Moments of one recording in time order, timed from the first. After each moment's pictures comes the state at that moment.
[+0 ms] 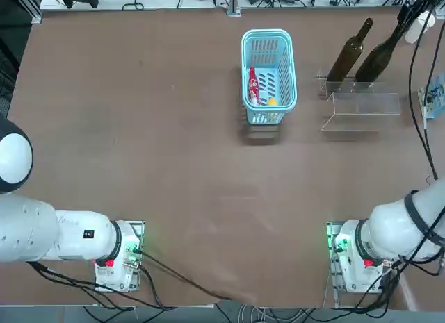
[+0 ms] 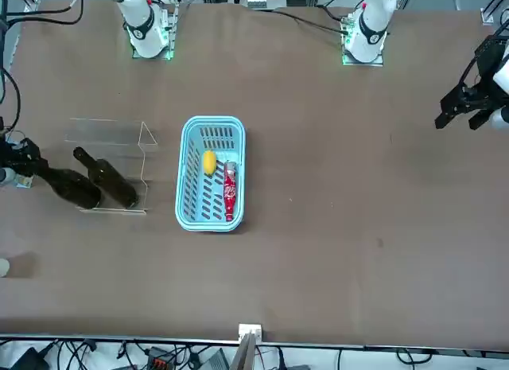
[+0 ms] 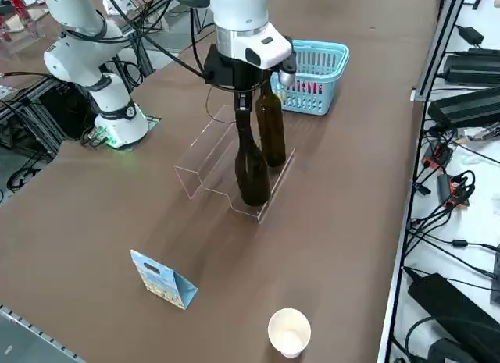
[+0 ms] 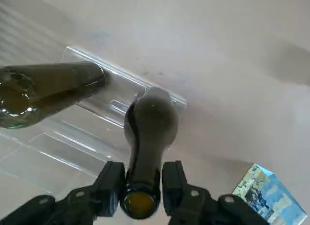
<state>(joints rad) -0.14 0.30 -0.11 -1.53 -0.01 1.73 -0.65</state>
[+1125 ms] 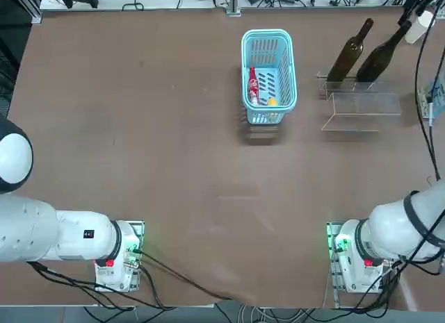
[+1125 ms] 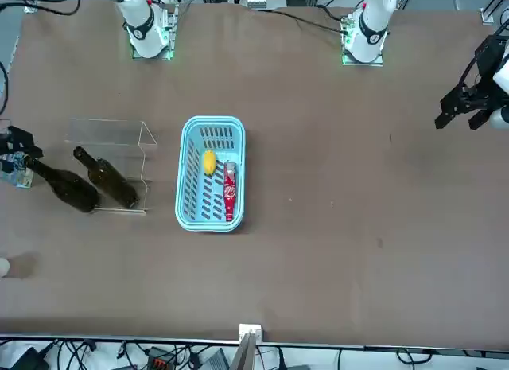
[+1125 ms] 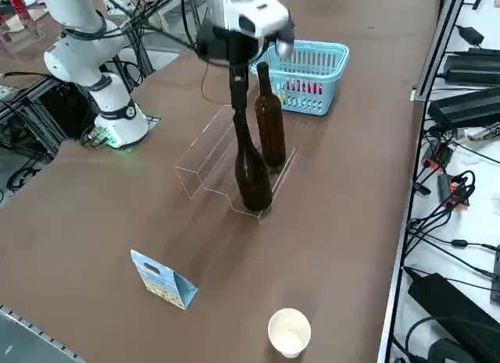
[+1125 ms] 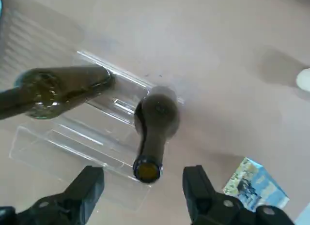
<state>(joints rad) -0.14 0.27 -0.10 -1.42 -0.01 1.62 -0.65</state>
